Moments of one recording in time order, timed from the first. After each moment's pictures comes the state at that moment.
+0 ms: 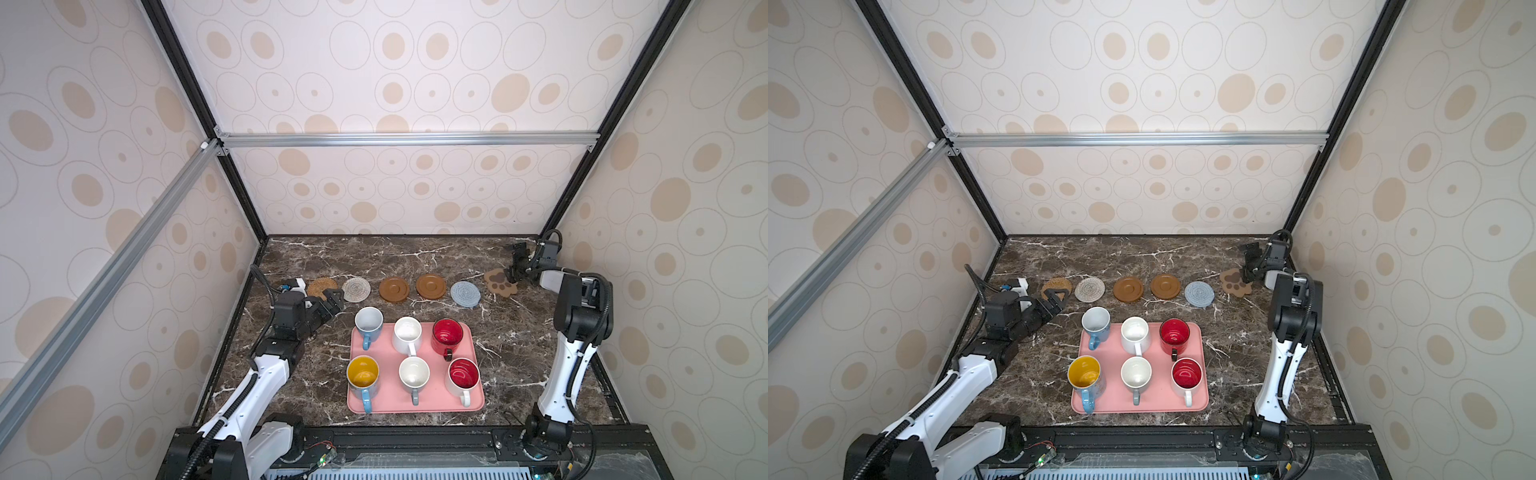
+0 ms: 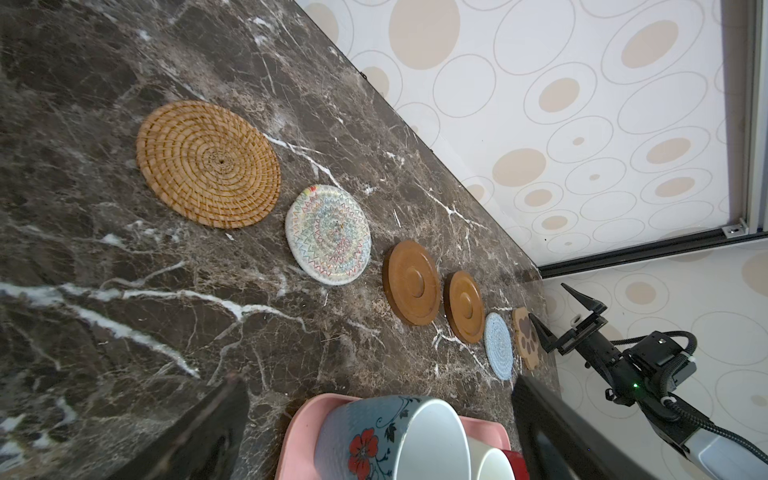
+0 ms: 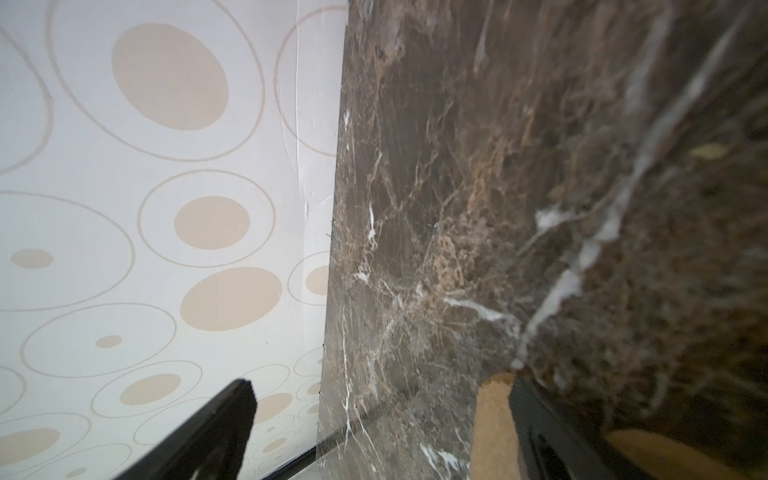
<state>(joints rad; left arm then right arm) -0.12 1.02 0.55 -0.01 0.20 -0.81 -0.24 2.23 1.49 0.12 -0.48 1.23</state>
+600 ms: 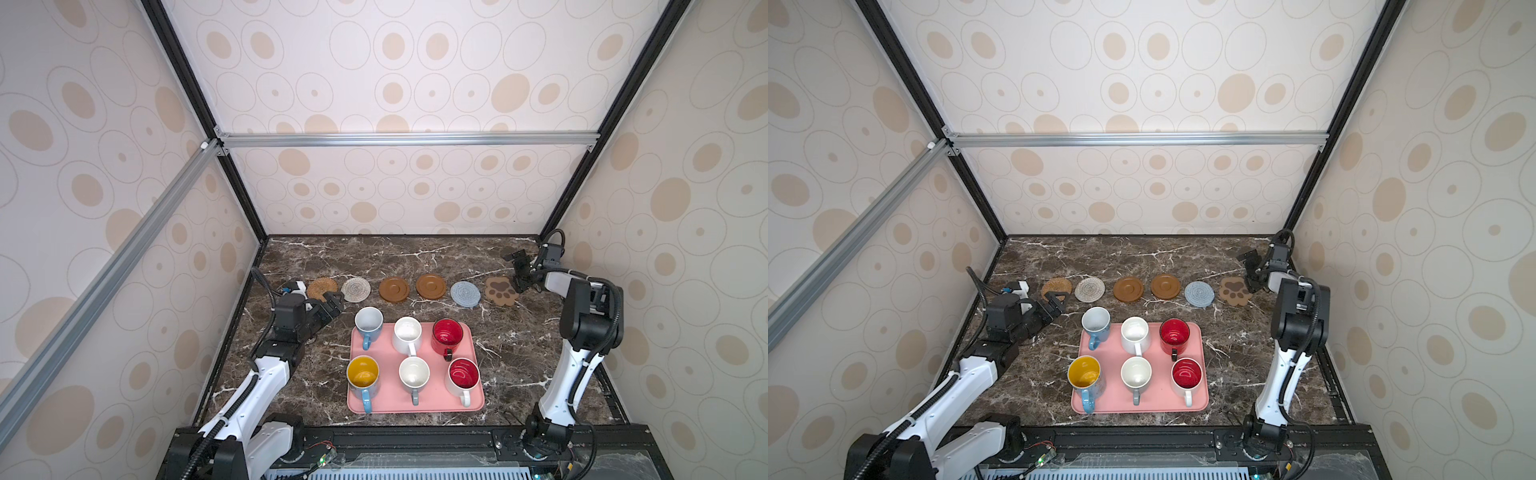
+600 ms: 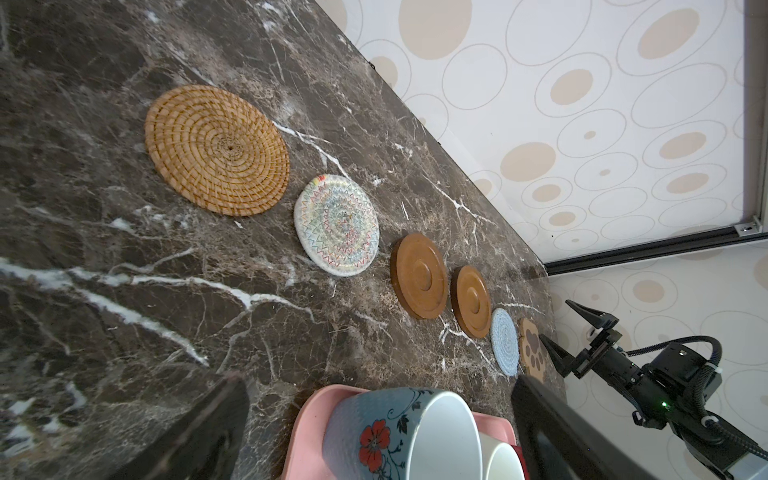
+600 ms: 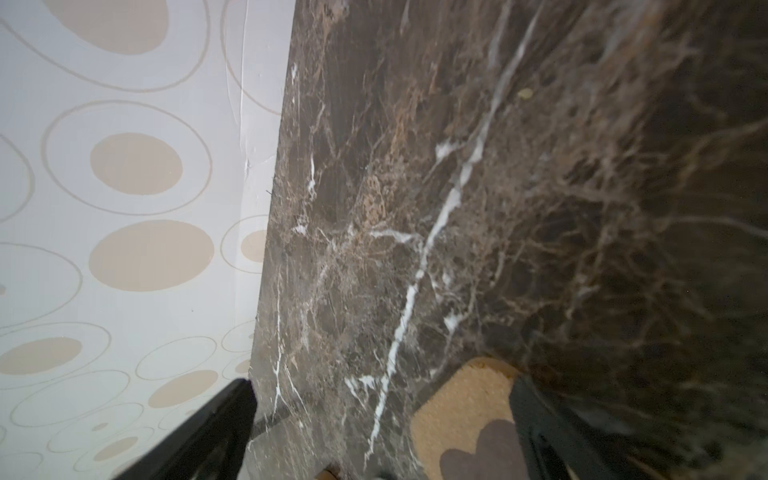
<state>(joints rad) -0.12 1.02 0.53 -0.01 0.21 -0.81 -0.24 2.09 1.38 -0.08 -0.43 1.00</state>
